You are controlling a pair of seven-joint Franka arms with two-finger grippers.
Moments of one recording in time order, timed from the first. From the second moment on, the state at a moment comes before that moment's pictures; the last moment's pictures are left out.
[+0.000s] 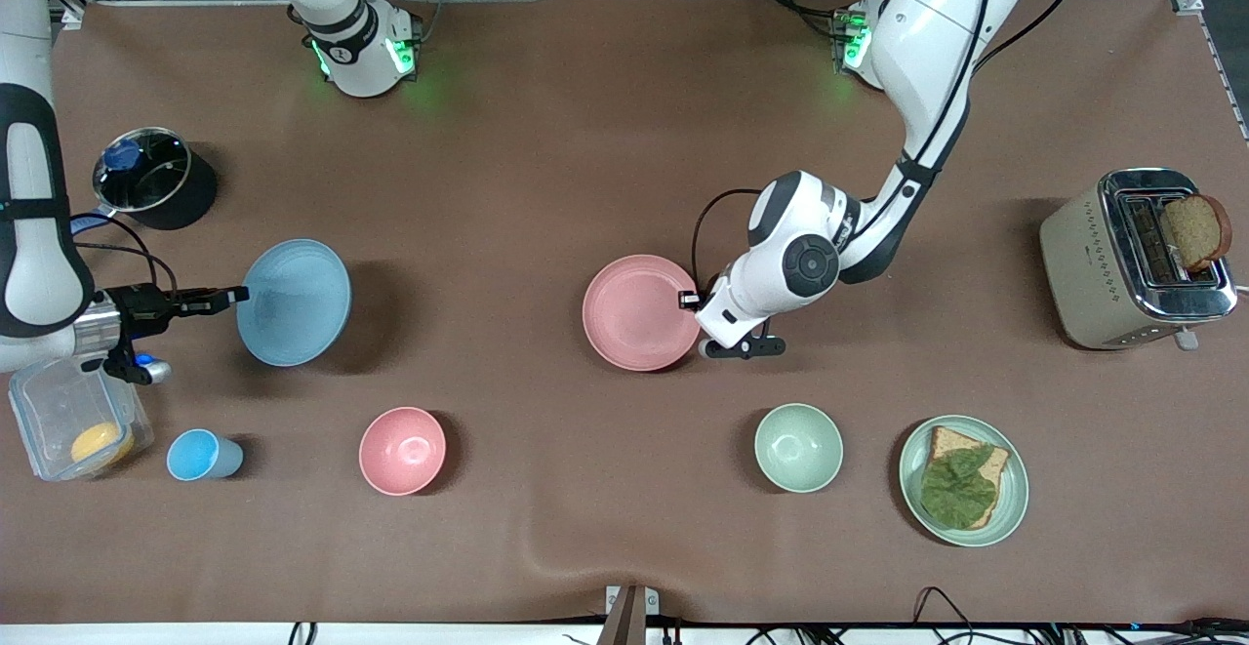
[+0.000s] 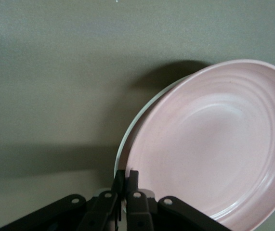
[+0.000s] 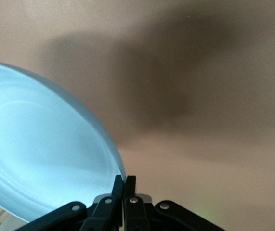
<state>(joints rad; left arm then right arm) -0.35 0.66 -0.26 -1.73 -0.24 2.35 -0.46 -0.34 0.64 0.03 -1.53 0.29 1.53 -0.26</state>
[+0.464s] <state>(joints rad) -0.35 0.66 -0.26 -1.74 -0.24 2.35 -0.46 -0.34 0.64 0.04 -1.53 0.29 1.52 -0.26</state>
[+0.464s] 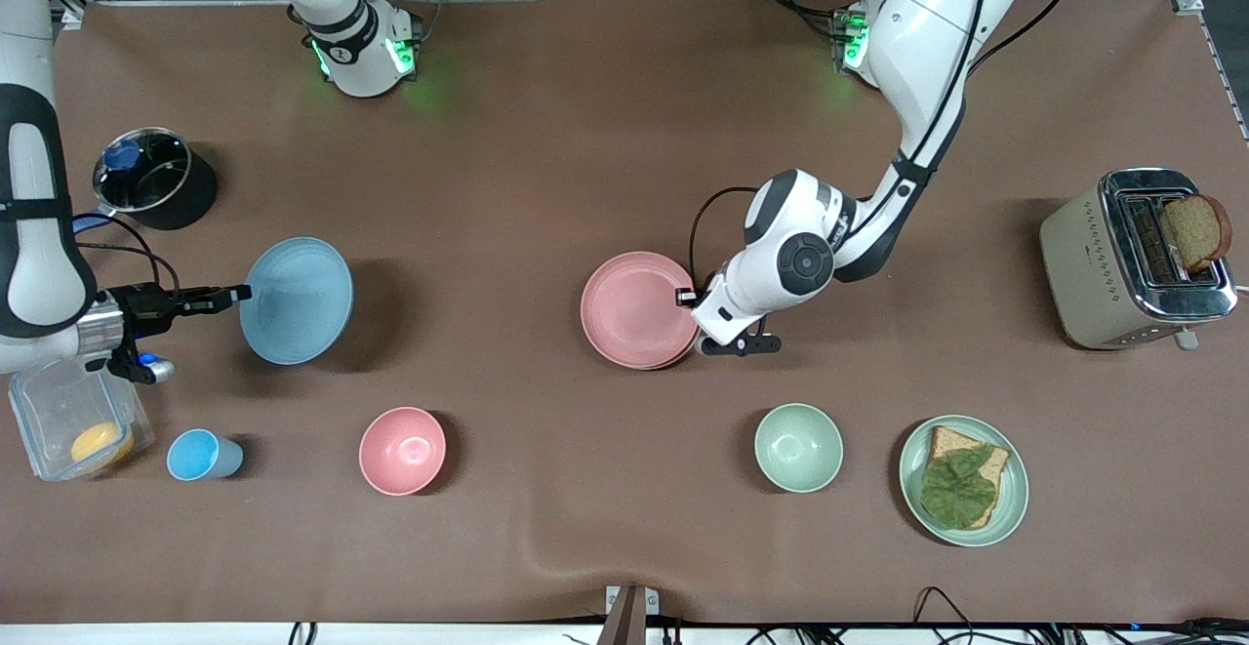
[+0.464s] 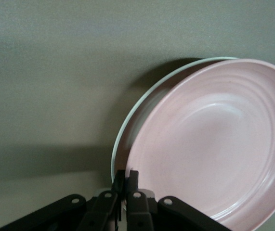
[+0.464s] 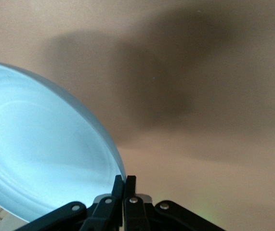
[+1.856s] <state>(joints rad) -0.32 0.61 -0.25 -1.71 -0.24 2.34 -0.46 -0.30 0.63 0.08 -1.52 0.37 1.47 -0.26</state>
